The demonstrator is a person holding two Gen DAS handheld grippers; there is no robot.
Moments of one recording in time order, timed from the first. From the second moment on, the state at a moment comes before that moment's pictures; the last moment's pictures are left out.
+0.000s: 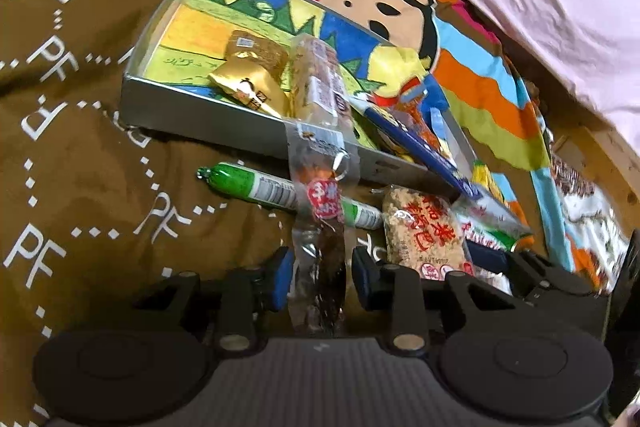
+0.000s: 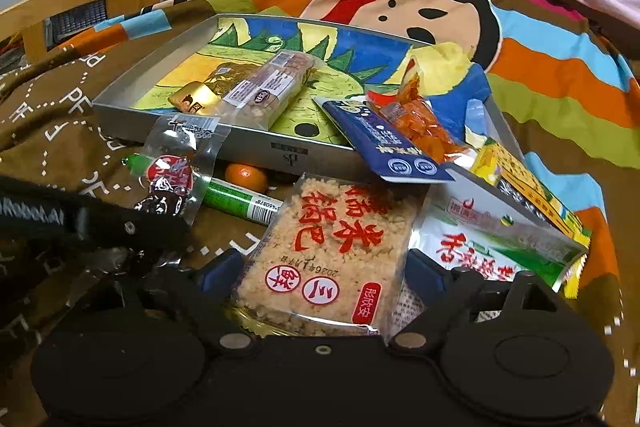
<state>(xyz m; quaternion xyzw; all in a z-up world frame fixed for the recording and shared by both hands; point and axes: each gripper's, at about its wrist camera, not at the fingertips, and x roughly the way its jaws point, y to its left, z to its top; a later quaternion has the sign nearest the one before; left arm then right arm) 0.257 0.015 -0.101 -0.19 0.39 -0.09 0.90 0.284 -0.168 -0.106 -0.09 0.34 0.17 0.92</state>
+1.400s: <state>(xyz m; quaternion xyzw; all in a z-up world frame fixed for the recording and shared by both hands) 0.188 0.019 -0.090 -0.18 0.39 -0.09 0.90 0.192 -0.144 -0.088 -0.24 0.30 0.17 0.91</state>
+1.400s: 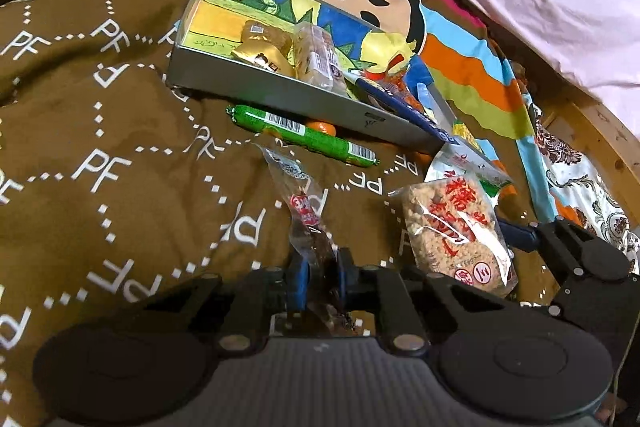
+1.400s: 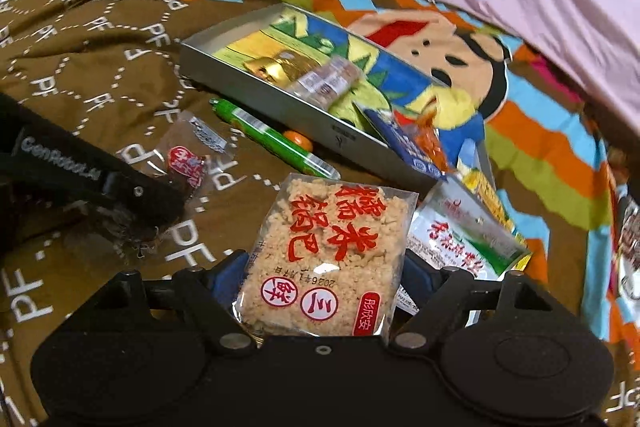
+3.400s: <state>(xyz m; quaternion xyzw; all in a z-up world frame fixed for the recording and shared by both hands) 0.354 0.064 -0.073 -0.17 0.24 -0.03 0.95 0.380 -0.120 -0.088 -0.17 0.18 0.13 0.96</state>
